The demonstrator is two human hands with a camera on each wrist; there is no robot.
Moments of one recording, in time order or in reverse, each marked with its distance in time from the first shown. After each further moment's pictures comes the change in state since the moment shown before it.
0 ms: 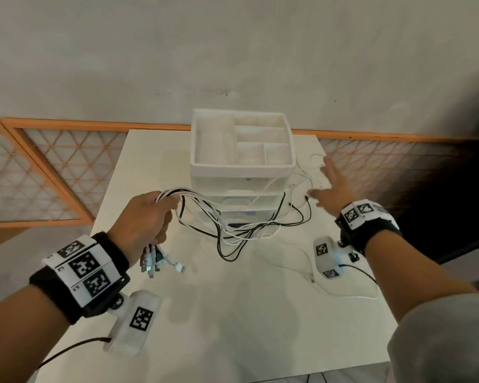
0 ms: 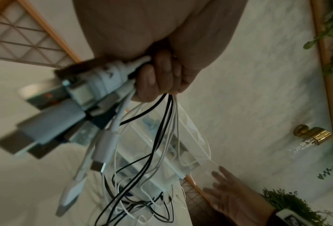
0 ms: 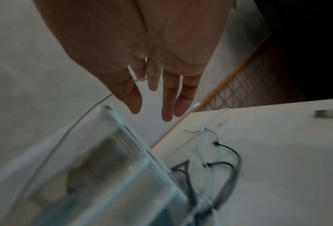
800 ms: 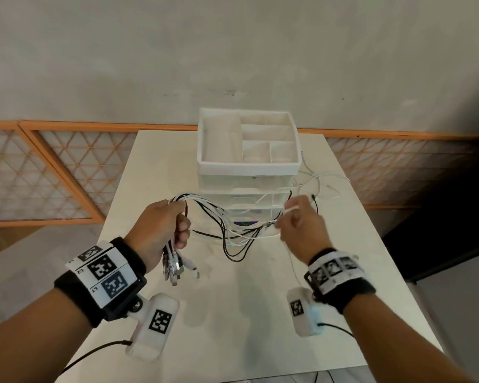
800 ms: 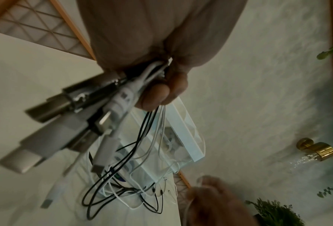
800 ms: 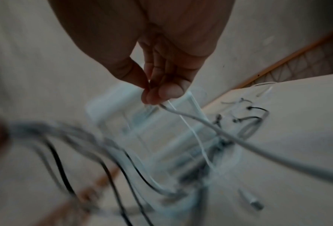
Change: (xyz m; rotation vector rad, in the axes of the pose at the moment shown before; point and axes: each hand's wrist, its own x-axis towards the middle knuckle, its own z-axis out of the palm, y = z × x) left_hand -0.015 -0.006 0.014 -0.155 -0.022 -0.096; right_hand -0.102 -0.018 0.078 0.031 0.023 -0.230
